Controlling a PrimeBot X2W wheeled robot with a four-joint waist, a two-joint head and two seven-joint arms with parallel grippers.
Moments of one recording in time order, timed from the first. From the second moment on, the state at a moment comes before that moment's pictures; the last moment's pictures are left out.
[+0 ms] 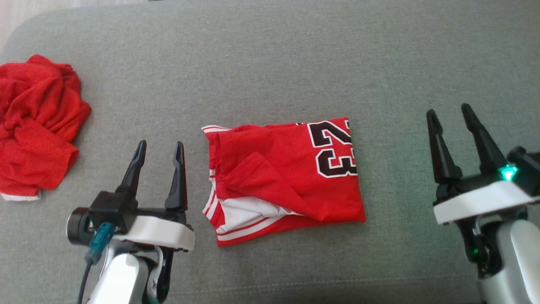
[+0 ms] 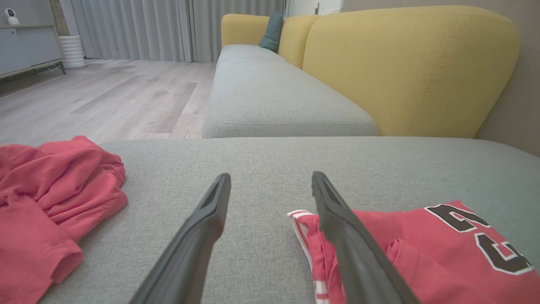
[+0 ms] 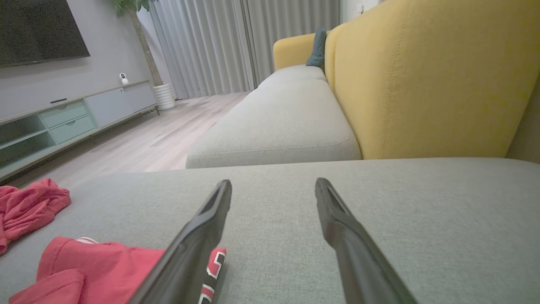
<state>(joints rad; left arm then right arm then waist) -0.11 0.16 -0.31 0.07 -0.24 0.17 -0.25 -0.16 -0.21 0.10 0.03 0.35 0.13 -0.05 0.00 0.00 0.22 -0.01</state>
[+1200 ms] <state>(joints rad) -0.11 0.19 -0.32 0.05 -0.25 0.19 -0.24 -0.06 -0.14 0.14 -0.02 0.30 0.13 0.05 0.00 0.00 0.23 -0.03</state>
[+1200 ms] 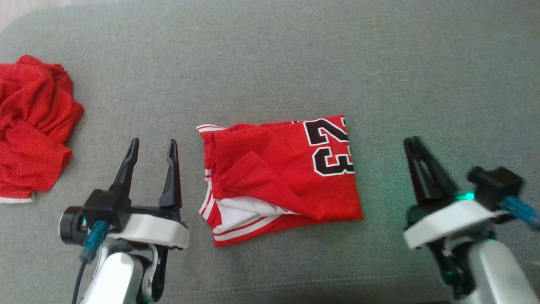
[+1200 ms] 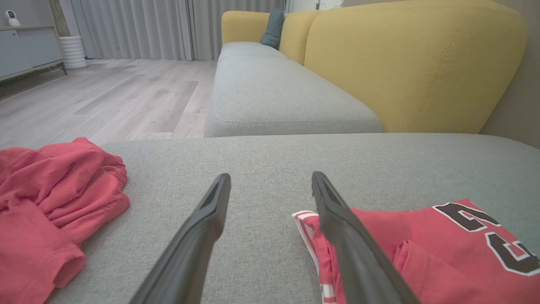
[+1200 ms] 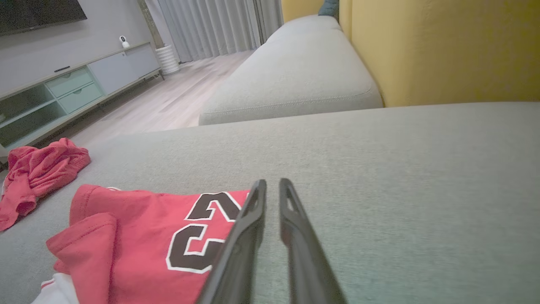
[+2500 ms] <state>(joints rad) -0.15 0.18 -0.33 0.08 -0.27 0.19 -0.25 -0.42 -0.15 0.89 0.37 0.68 0.13 -0.10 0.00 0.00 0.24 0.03</state>
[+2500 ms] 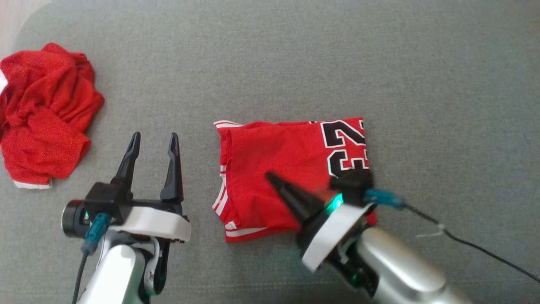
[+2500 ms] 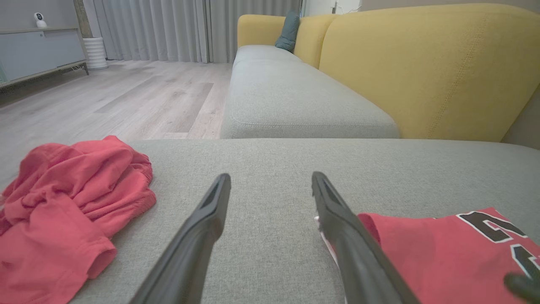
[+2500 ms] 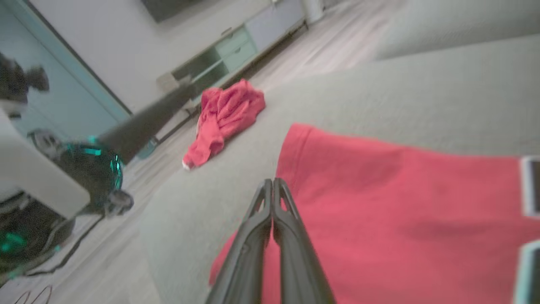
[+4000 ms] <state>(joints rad) 0.06 0.25 -0.32 0.03 -0.28 0.24 -0.21 0.08 -0.13 0.04 -0.06 0.28 0.13 0.05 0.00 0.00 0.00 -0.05</state>
